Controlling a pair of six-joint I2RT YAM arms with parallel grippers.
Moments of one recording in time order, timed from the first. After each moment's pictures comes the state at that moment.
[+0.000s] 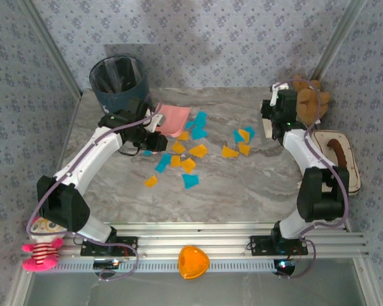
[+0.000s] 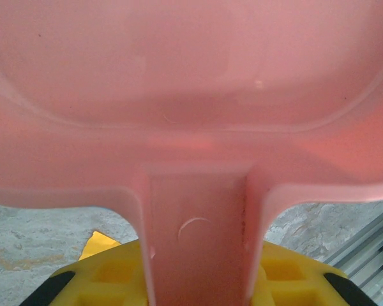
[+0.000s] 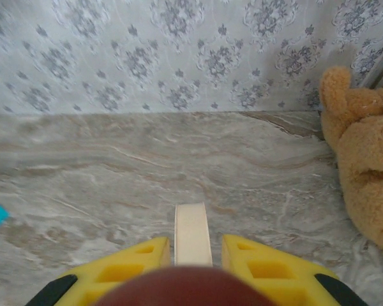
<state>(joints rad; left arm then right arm) -0.43 1.51 1.40 -0.98 0.34 -0.16 0.04 1.59 1.17 -0.02 0.09 -0.02</state>
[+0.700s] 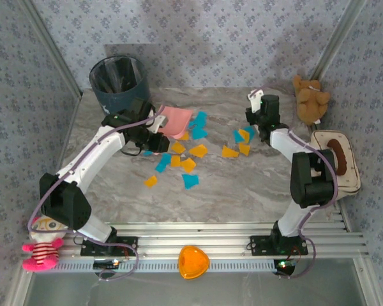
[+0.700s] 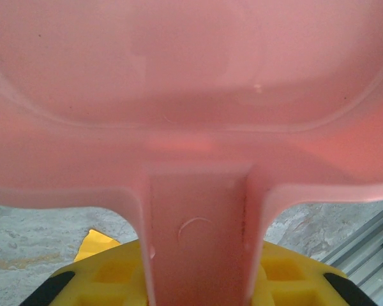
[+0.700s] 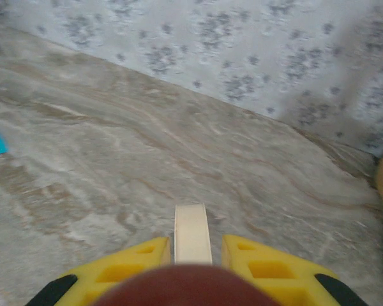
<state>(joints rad) -0.45 1.53 1.41 -1.00 0.32 -0.16 0.13 1.72 1.12 0.13 0.03 -0.30</state>
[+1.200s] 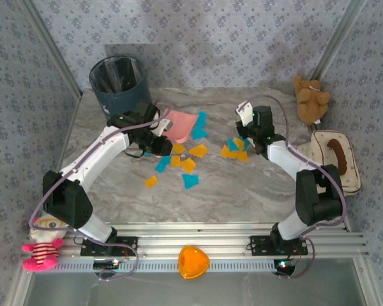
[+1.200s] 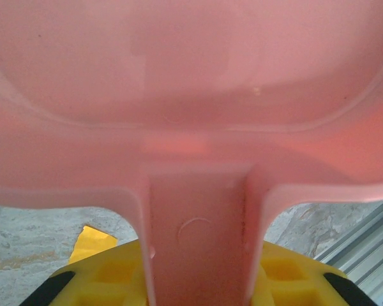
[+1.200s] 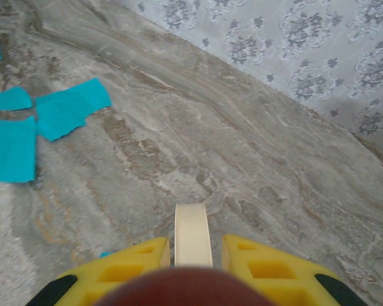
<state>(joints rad) -0.50 1.56 1.41 -1.01 0.30 -0.13 0.24 1.54 0.96 0.06 0.00 -0.36</state>
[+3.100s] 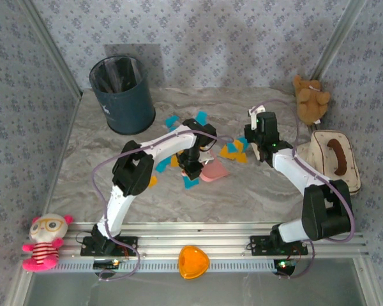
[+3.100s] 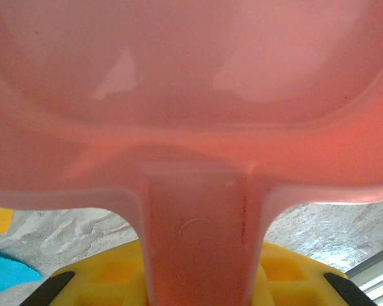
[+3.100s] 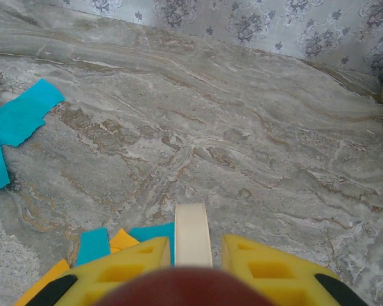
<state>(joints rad) -0.83 2.22 1.89 -1.40 0.07 0.16 0.24 1.41 0.89 -0.02 0.17 -0.08</state>
